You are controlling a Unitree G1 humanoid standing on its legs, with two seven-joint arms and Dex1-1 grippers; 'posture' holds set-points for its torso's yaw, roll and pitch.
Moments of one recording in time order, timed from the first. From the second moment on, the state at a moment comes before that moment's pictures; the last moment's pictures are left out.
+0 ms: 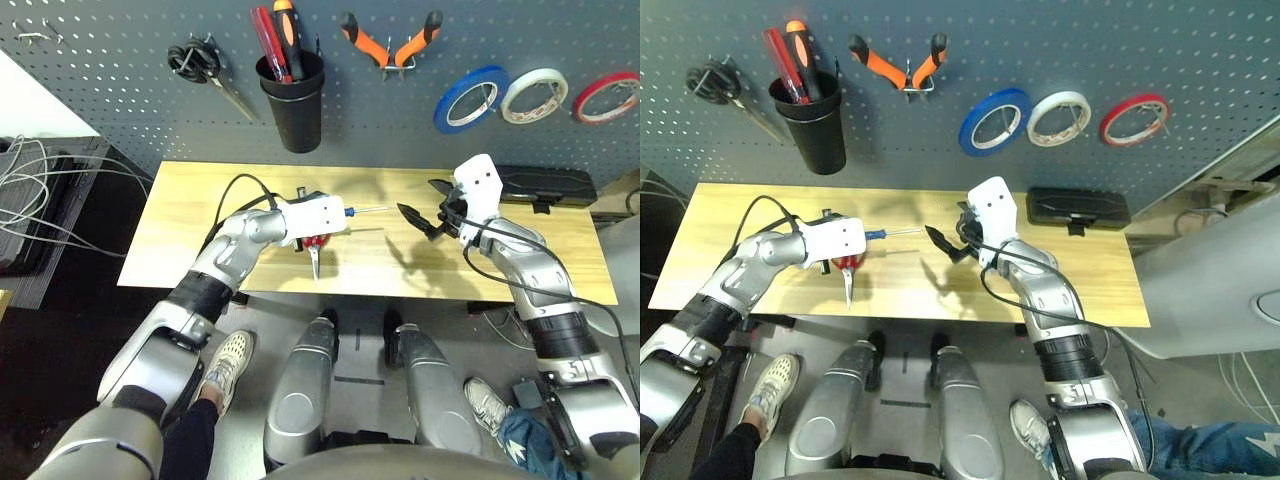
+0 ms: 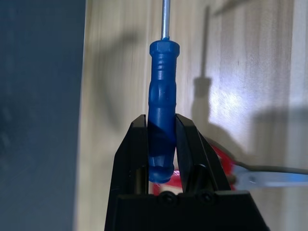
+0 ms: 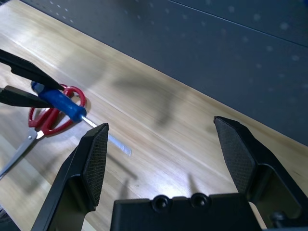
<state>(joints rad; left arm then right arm) -0.77 0.49 -0.50 0.67 0.46 -0.32 -0.61 -0.42 -0.37 0.08 0.08 0.14 0.33 0.55</state>
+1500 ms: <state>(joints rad) -1.10 0.26 -0.91 1.30 1.03 -0.54 0.05 -0.34 -0.37 0.06 -0.07 0.14 0.43 0.49</state>
